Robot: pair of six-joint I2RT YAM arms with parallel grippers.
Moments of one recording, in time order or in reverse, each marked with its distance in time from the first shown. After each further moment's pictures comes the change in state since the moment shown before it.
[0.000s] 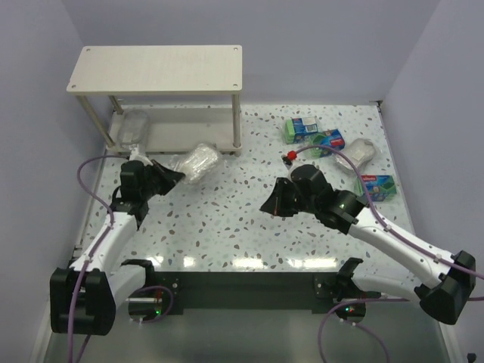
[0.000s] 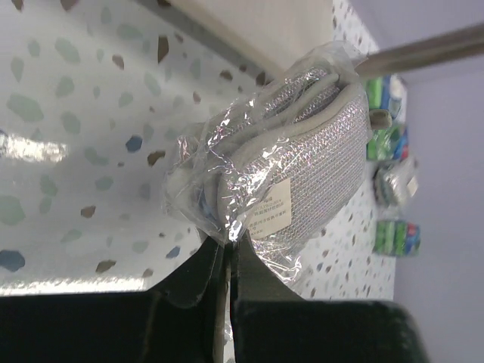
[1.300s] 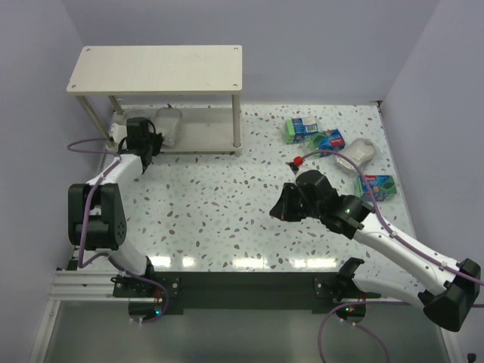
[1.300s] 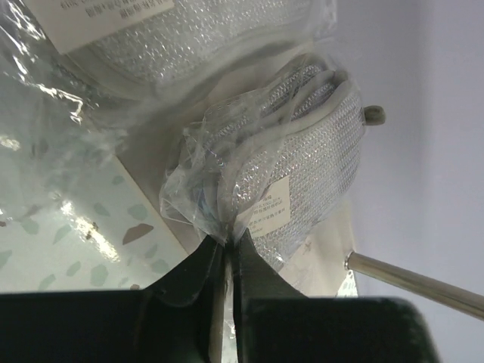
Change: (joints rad) left arm 0.054 0.606 0.541 -0.008 -0.513 -0.444; right arm -0.026 -0.074 -0.051 -0.082 0.043 -0.033
